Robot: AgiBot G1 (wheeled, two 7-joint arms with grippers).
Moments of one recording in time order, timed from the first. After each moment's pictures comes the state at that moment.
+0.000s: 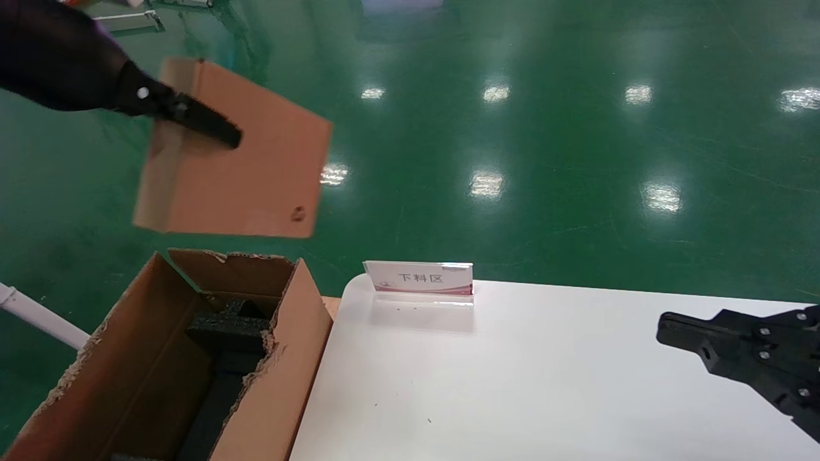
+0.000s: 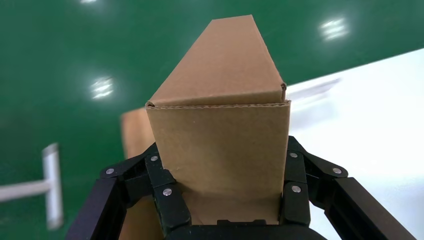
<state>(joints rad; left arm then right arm) -2.57 0.62 1.53 -1.34 1.64 1.63 -1.73 1.07 -0.61 -0.28 1.28 -0.73 -1.50 0.19</state>
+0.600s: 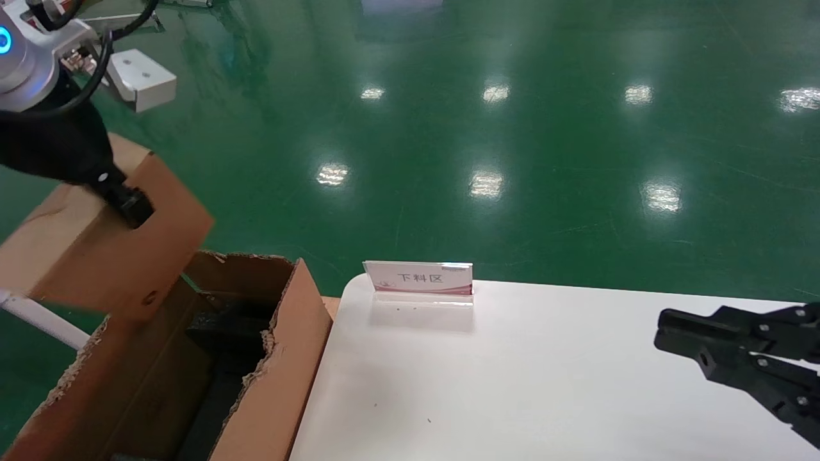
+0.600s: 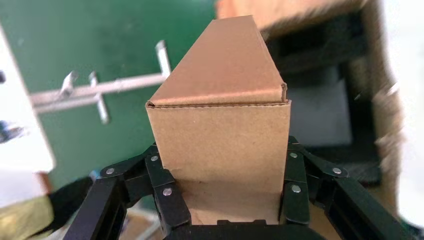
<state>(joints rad) -2.71 0.89 2.06 -1.38 1.60 1.73 -1.86 1.07 -0.61 -0.28 1.28 -0.73 -1.50 0.19</state>
